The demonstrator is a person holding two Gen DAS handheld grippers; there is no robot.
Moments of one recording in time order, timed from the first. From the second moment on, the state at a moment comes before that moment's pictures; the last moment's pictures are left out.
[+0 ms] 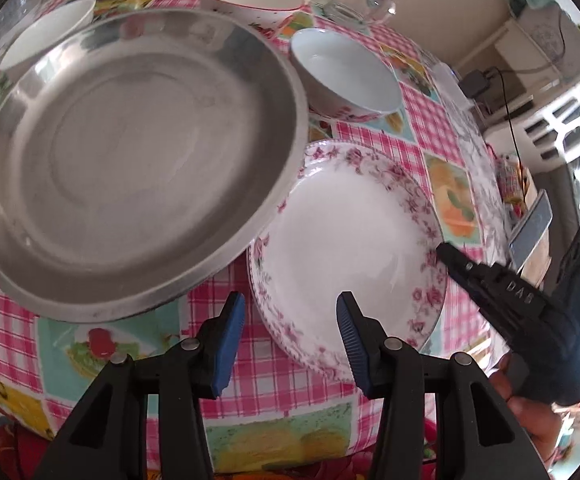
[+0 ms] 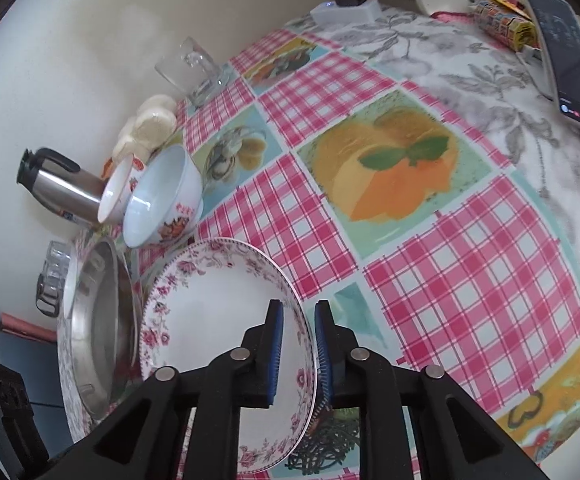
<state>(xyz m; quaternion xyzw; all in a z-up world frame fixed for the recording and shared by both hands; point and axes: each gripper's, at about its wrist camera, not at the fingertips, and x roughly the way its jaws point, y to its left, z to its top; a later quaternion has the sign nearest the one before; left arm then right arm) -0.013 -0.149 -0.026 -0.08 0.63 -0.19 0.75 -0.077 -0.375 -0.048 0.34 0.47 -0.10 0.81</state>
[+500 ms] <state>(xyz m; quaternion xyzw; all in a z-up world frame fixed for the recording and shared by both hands) 0.005 -0.150 -0.057 -0.11 0.63 -0.15 0.75 -0.050 -0.367 -0.069 0.31 0.49 -0.09 0.81</state>
